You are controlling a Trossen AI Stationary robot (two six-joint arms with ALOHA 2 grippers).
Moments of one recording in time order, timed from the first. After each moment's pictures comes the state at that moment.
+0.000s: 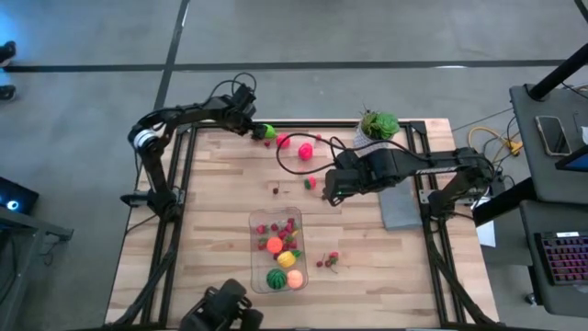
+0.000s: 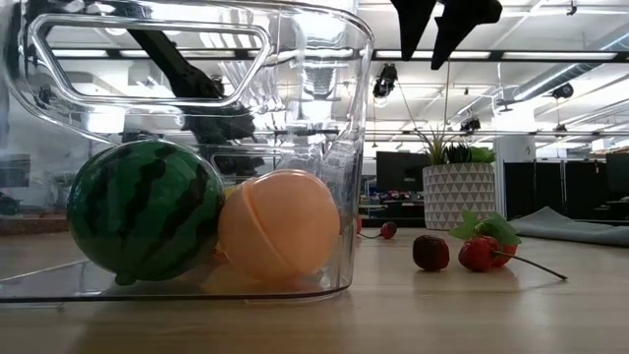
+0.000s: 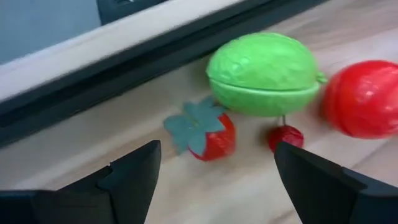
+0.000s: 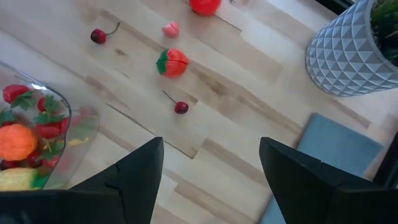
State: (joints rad) left arm 0.90 1.82 1.22 -0.53 0.11 -0.27; right arm 0.12 1.66 1.73 -1.44 0.40 1.06
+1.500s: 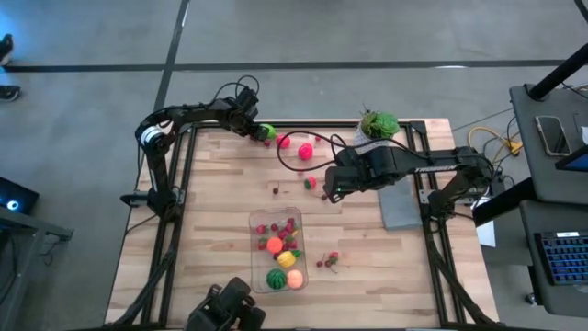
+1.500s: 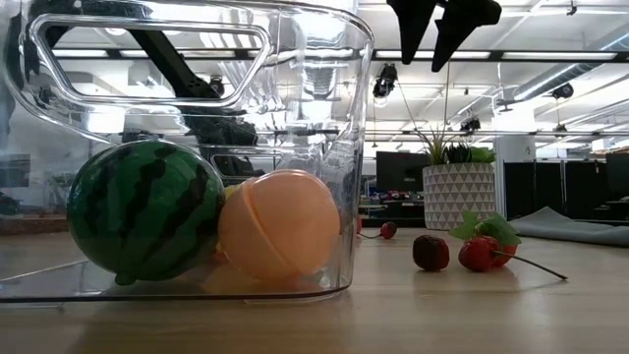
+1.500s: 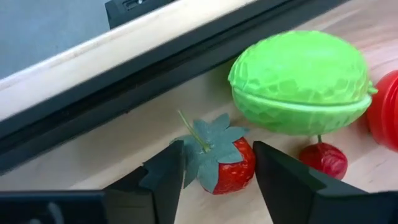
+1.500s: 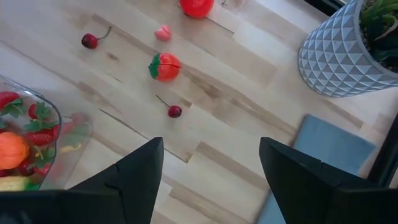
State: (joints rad) left arm 0.90 1.90 1.23 -0.49 0.07 -0.23; right arm 0.10 1.66 1.73 -1.46 0.40 1.06
